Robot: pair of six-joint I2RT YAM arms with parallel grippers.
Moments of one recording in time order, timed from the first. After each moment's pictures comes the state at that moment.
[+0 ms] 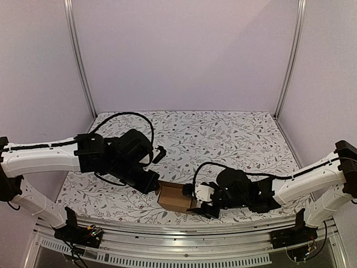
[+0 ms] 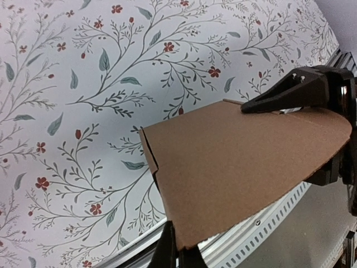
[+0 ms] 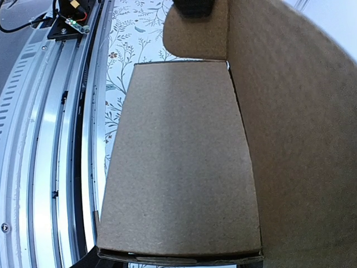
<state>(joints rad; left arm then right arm) -1.12 1.36 1.08 -0.74 0.01 -0.56 1.24 1.49 0.64 0.27 0.01 -0.22</state>
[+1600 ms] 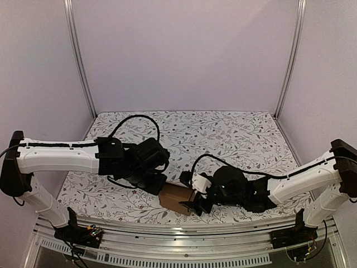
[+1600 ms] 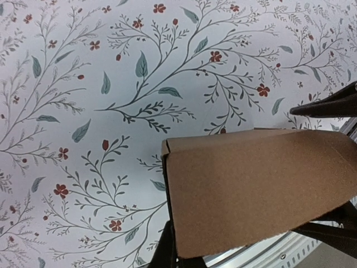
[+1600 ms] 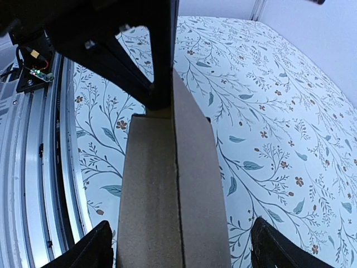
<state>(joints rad) -1.15 1.51 1.13 -0.75 -0.17 -0.65 1.25 1.56 0.68 0.37 0.14 -0.07</state>
